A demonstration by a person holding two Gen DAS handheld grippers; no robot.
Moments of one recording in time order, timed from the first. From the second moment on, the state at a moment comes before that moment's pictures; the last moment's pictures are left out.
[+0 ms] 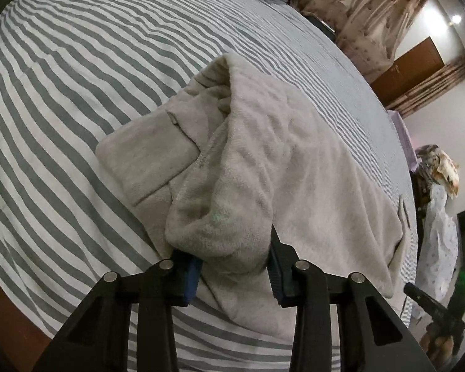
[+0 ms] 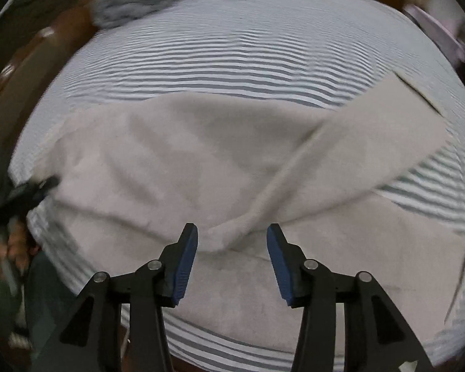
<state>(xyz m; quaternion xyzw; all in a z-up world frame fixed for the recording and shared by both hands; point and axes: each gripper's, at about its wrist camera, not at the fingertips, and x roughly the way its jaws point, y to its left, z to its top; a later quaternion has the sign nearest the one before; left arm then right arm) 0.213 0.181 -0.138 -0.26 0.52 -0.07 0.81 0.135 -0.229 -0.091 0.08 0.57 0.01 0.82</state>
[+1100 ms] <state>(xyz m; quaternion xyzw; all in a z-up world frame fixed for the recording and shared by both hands) 0.247 0.223 -0.087 -0.13 0.56 -0.12 0.81 0.051 -0.222 -0.106 0.24 0.54 -0.11 0.80</state>
